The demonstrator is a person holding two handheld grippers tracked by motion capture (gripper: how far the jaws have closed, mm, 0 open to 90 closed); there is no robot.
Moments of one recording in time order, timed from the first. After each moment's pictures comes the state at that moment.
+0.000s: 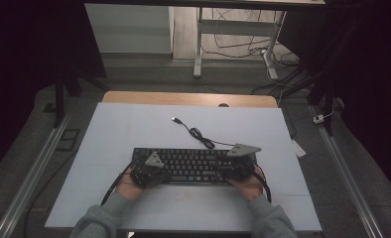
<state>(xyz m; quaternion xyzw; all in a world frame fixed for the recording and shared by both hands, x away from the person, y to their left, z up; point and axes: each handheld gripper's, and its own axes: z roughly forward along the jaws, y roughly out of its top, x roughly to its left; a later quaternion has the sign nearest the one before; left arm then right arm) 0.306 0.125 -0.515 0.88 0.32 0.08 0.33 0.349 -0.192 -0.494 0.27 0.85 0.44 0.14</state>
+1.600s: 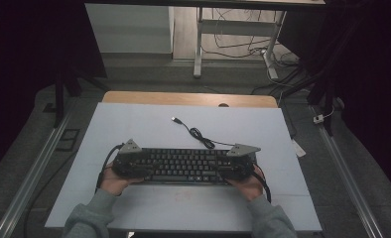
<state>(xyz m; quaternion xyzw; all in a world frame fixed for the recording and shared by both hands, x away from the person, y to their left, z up) 0.306 0.174 -0.484 0.80 0.41 0.12 0.42 0.350 -0.191 -0.496 0.27 0.85 0.43 0.13</state>
